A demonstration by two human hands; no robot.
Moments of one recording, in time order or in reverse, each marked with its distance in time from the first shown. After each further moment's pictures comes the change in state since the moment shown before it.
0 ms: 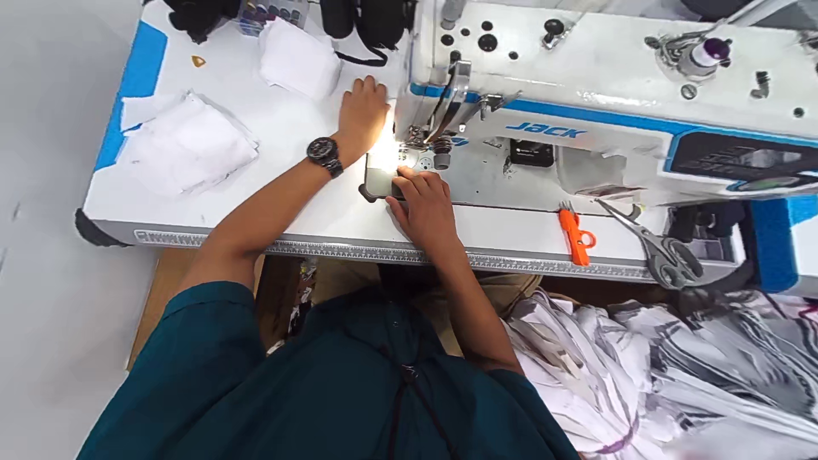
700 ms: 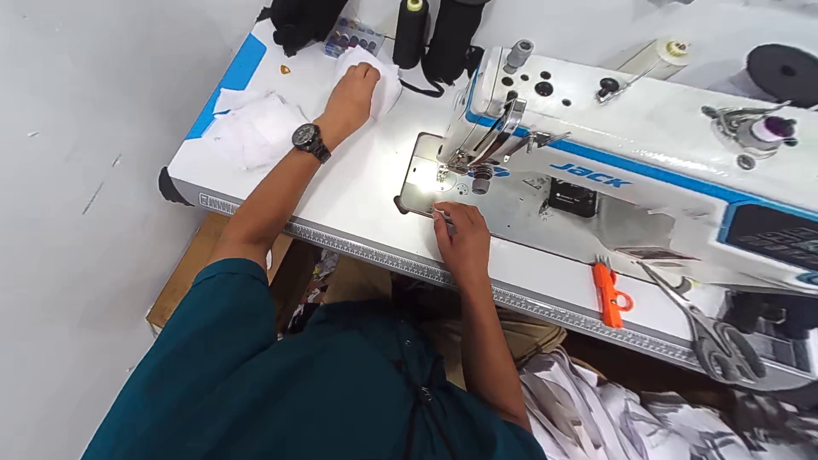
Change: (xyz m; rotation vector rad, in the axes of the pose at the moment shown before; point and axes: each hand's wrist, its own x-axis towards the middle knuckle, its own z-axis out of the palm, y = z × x) left_hand -0.008 -0.111 -0.064 0.013 0.162 -0.005; right_hand -0.011 0.006 -0.009 0.285 0.181 0.018
